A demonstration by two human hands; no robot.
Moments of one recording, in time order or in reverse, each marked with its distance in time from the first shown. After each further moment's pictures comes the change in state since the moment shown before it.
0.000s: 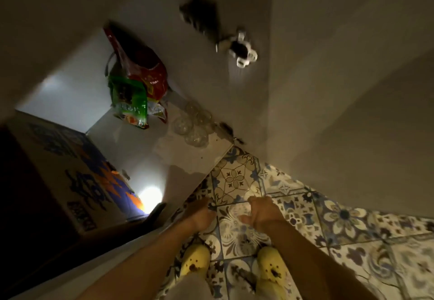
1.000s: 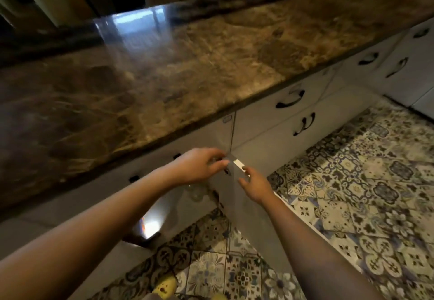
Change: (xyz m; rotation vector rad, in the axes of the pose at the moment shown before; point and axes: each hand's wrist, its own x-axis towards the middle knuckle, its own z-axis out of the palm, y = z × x) left_hand -0.478 0.209 -0.239 0.065 0.588 0.467; right_hand -0.308 -0.066 -0.306 0.128 0.470 -0.354
